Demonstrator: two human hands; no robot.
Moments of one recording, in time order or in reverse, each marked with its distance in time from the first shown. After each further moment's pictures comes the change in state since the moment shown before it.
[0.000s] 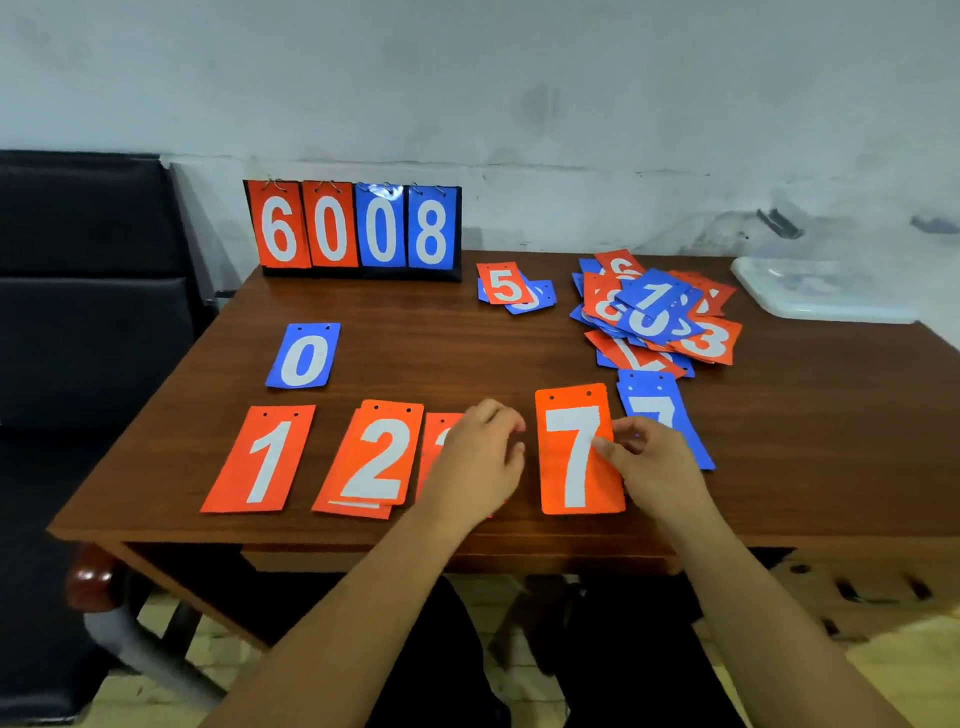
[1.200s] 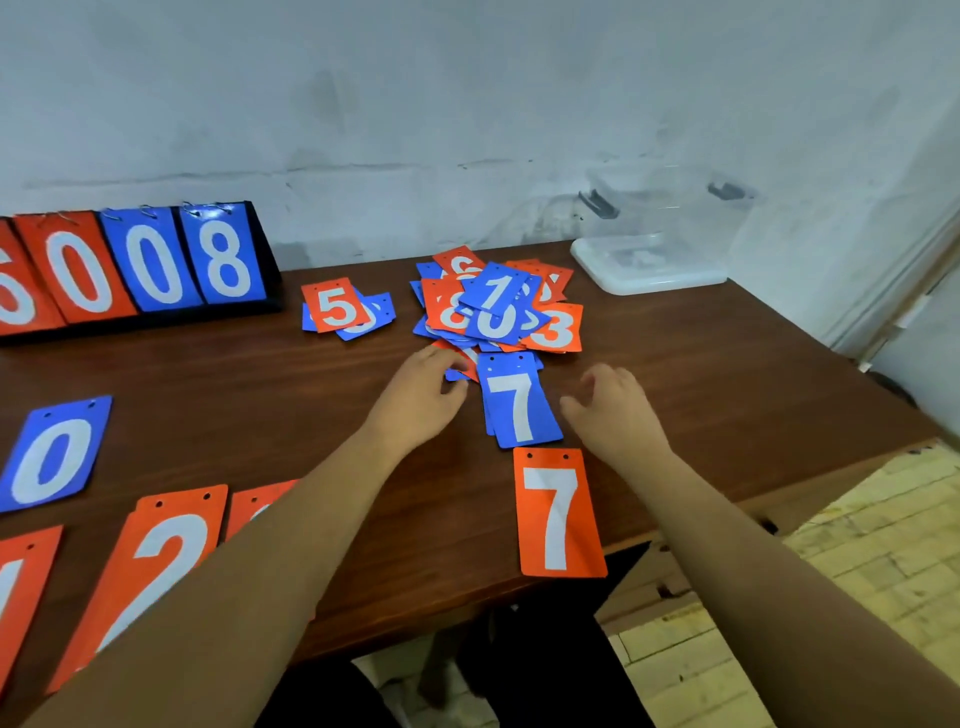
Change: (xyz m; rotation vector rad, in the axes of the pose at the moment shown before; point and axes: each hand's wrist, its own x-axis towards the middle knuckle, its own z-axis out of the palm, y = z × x) left_hand 0.159 0.059 0.088 -0.102 -0.196 0.143; right_hand 0.077 0.055 -0.118 -0.400 0.319 0.017
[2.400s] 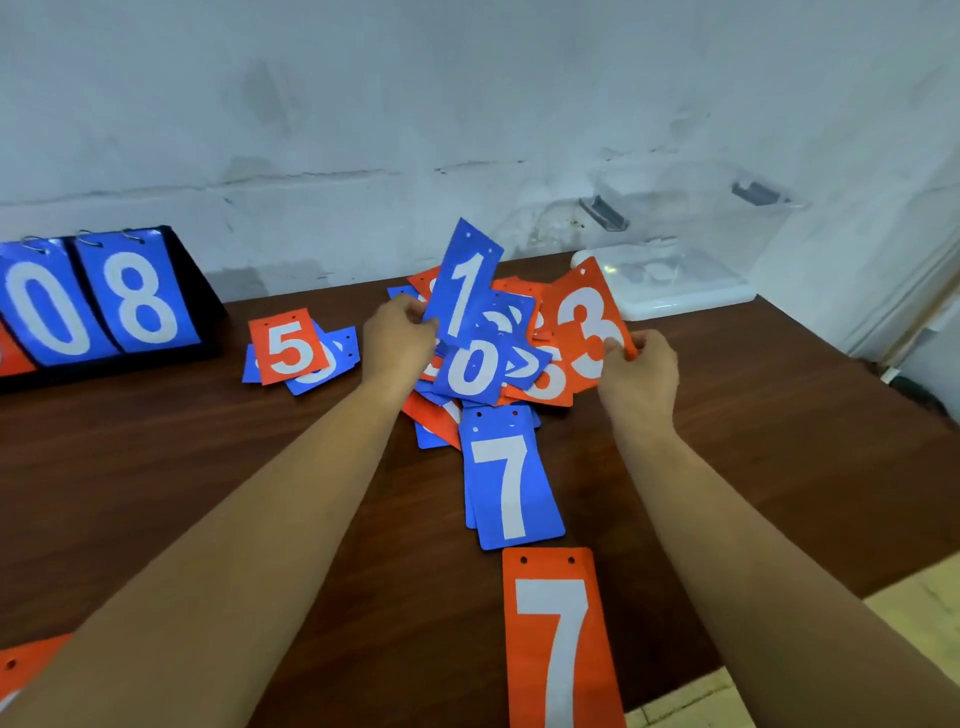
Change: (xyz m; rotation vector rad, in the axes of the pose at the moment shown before) left_hand 0.172 -0.032 0.025 -0.344 0.317 -0.365; right_hand 0.143 0.002 0.019 0.623 0.360 0.287
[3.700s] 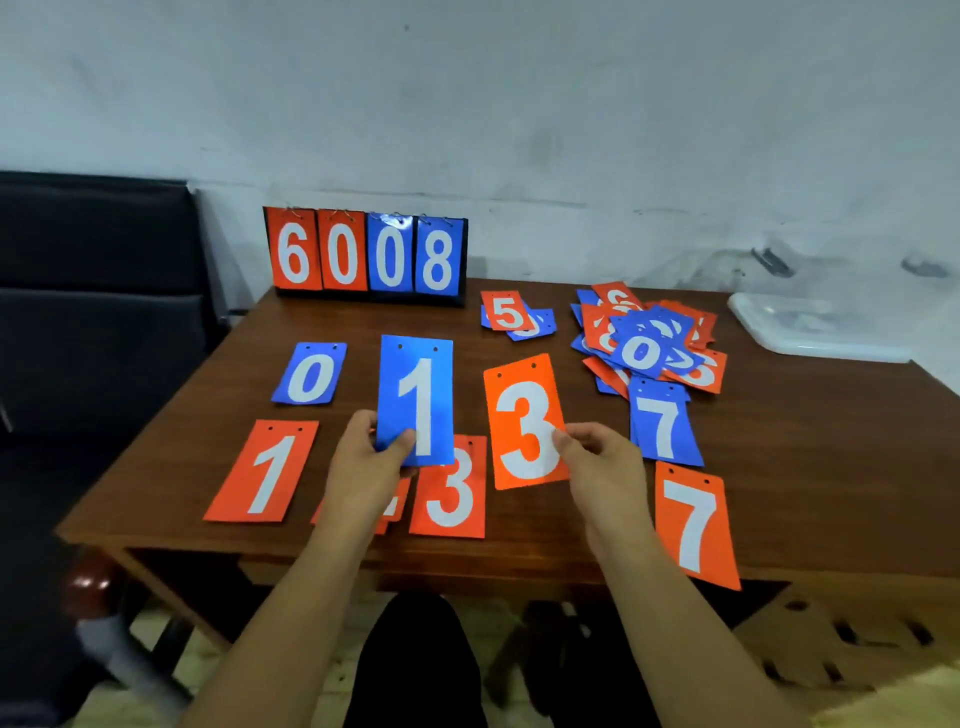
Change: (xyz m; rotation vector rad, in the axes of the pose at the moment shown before) left_hand -0.298 -0.090 -0.261 -0.353 0.256 -0.331; right_hand -0.301 -0.030 -0.007 0.132 -0.608 0.016
